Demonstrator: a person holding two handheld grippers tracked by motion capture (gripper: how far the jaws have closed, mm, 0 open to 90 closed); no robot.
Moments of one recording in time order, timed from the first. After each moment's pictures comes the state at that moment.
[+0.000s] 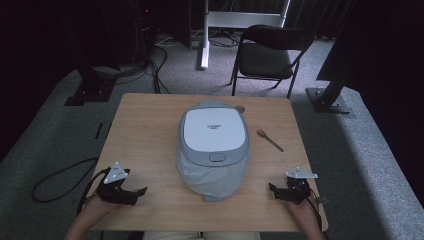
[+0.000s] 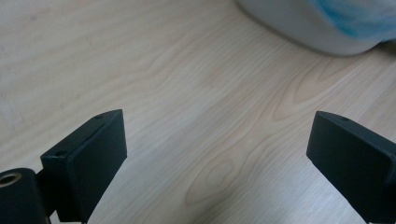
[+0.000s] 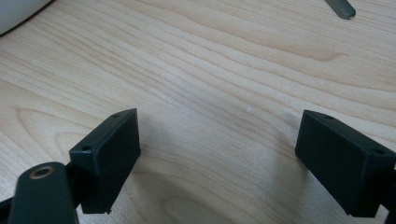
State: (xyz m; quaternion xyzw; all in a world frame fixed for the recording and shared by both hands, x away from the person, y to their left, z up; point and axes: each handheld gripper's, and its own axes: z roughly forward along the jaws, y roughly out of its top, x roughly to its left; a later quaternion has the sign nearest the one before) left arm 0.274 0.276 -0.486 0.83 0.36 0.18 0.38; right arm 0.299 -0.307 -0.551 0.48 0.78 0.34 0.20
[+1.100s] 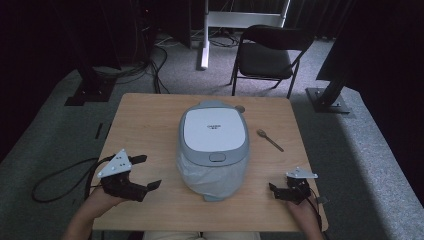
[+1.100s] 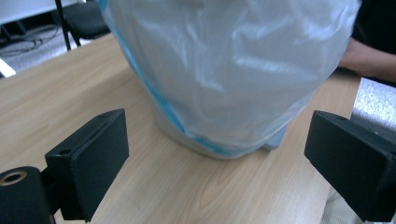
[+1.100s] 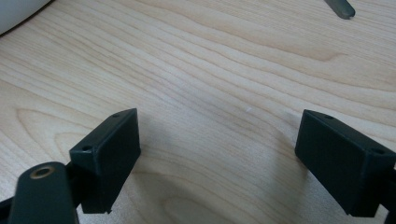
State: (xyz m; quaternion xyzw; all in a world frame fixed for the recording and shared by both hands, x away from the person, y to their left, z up) left arm 0.258 0.231 -0.392 0.82 0.25 0.16 0.49; right arm 0.299 -0.307 -0.551 0.48 0.78 0.34 0.20
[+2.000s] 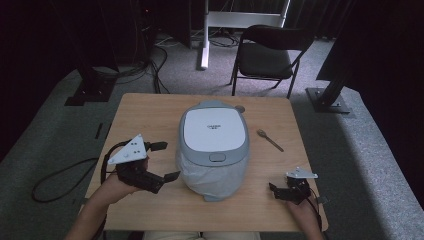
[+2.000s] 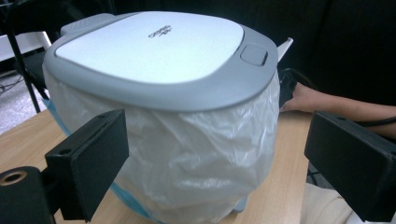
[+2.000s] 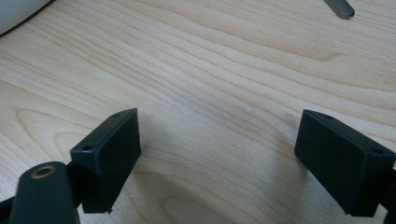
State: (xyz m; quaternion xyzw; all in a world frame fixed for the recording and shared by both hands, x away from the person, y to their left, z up) left arm 0.267 0.180 -0.339 0.81 0.19 0.14 0.53; right arm 0.299 -0.307 -0.551 0.48 0.78 0.34 0.20
